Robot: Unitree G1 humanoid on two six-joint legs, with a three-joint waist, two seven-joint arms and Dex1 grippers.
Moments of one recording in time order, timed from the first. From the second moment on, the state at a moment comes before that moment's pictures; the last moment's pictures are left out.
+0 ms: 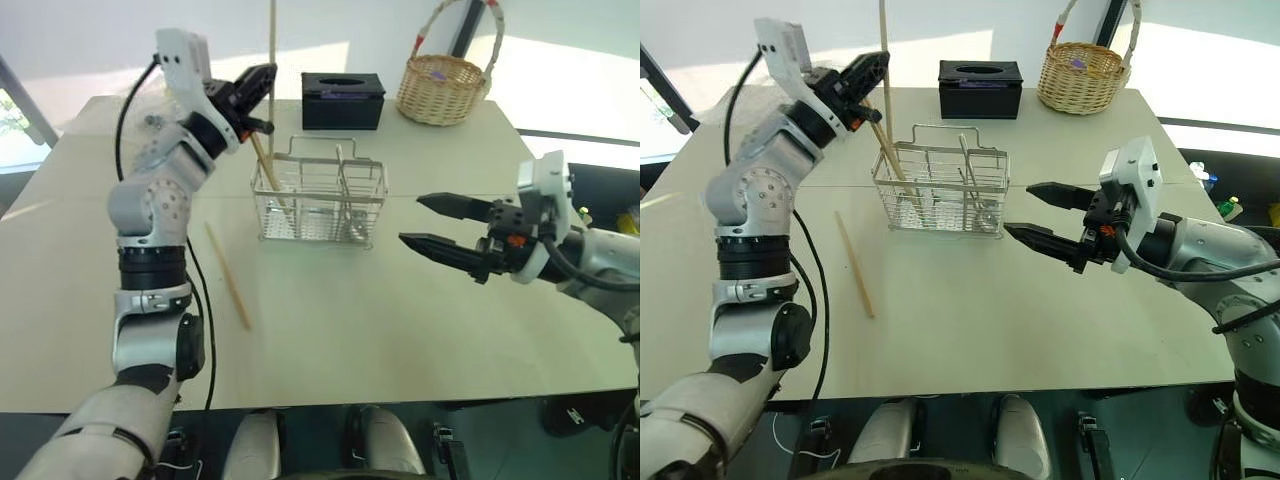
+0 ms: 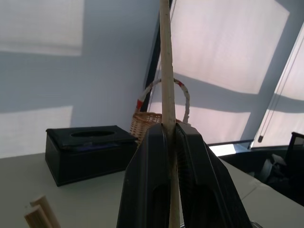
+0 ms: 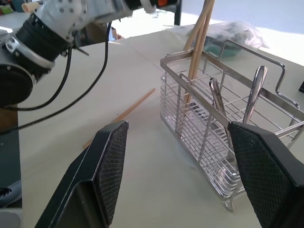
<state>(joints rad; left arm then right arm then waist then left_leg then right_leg) -0.91 0.28 0.21 0.19 -0.52 0.51 -0.48 -0.31 -0.87 -0.31 -0.58 0.99 0.82 0.68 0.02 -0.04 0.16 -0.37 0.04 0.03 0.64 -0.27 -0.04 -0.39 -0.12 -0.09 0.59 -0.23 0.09</state>
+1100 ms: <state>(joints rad) -1.16 0.46 0.59 0.02 -0.69 1.39 0.10 -0.37 -0.82 -0.25 -0.53 0.98 0.81 0.63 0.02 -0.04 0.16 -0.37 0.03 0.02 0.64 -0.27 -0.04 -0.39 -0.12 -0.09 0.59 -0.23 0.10</state>
